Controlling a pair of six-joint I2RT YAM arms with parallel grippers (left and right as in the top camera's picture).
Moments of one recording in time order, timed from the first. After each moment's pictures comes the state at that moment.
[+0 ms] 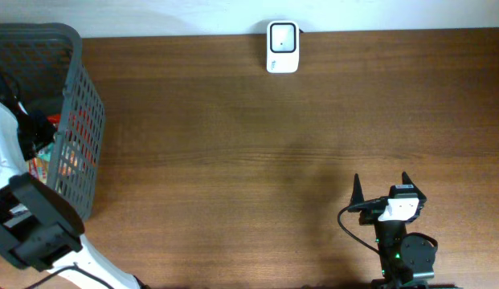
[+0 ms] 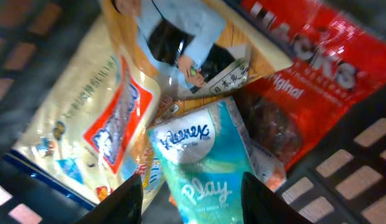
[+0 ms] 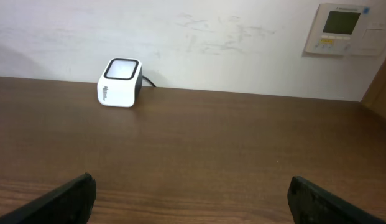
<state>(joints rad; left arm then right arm) 0.56 2.04 1.83 -1.16 -0.10 -0.17 0.05 0.01 0.01 -0.07 0.06 -0.06</state>
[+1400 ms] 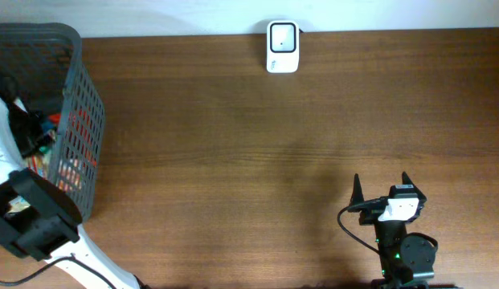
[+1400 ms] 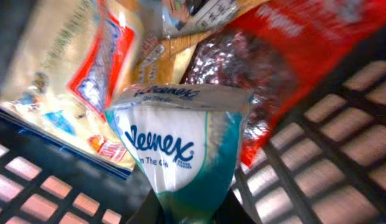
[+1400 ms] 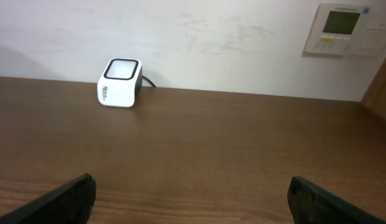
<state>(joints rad) 0.56 2.13 2.06 -1.48 -0.03 -0.17 0.05 0.01 0.01 -0.07 0.06 -0.06</state>
